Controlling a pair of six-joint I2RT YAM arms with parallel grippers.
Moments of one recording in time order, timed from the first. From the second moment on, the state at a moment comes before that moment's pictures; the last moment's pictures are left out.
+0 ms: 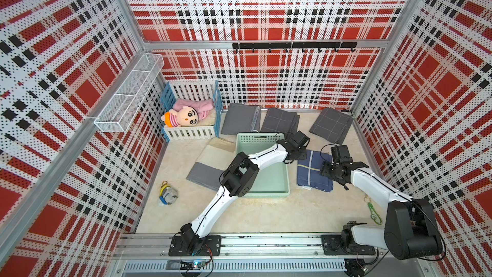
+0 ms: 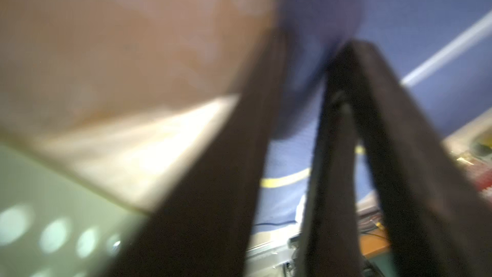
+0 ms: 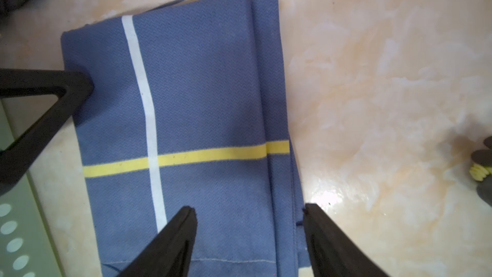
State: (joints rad) left arm -0.87 2.53 2.13 -0.51 -0.01 -0.74; right arm 0.10 1.30 0.70 -0.51 0.09 0.49
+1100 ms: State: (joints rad) left arm -0.89 2.32 1.85 -0.29 0.06 -0.69; right arm 0.10 1.14 0.54 -0.46 -0.07 0.56
